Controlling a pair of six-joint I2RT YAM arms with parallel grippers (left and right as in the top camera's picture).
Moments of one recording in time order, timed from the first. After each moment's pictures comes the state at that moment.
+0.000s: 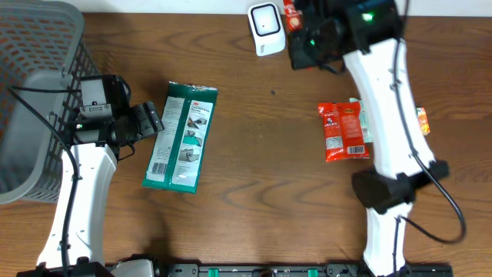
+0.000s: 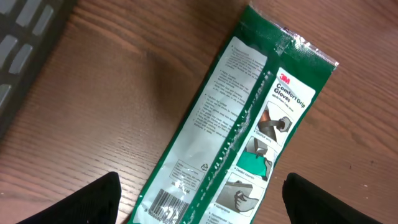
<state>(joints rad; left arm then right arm) 0.11 1.38 1.08 -0.76 0.10 -0.29 0.38 2.20 2.63 -1.51 -0.03 0.19</state>
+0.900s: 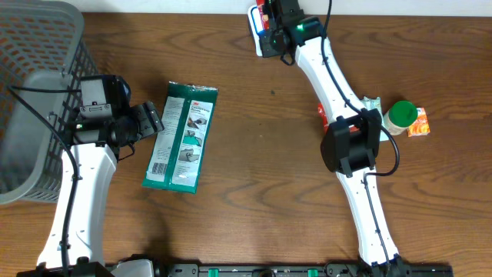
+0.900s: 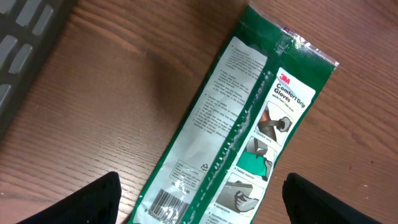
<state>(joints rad) 0.11 1.38 1.08 -0.76 0.10 -0.29 0.35 2.67 2.63 -0.91 -0.01 0.13</state>
